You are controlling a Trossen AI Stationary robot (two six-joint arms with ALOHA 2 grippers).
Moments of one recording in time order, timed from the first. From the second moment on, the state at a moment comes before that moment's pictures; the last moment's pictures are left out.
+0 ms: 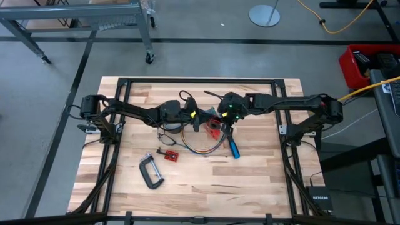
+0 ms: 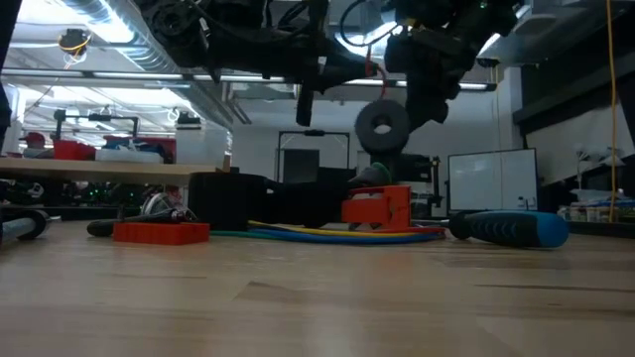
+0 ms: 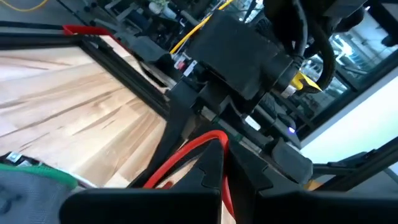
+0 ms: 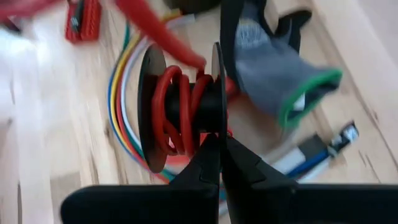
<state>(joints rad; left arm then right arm) 0.11 1.69 0.88 0.77 0.00 -0.70 -0.20 1.45 1.05 -0.54 -0.12 0.15</state>
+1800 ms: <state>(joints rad) 0.03 1.69 0.89 0.65 -0.30 -0.48 -0.20 1.45 1.34 -0.65 0.06 0.13</state>
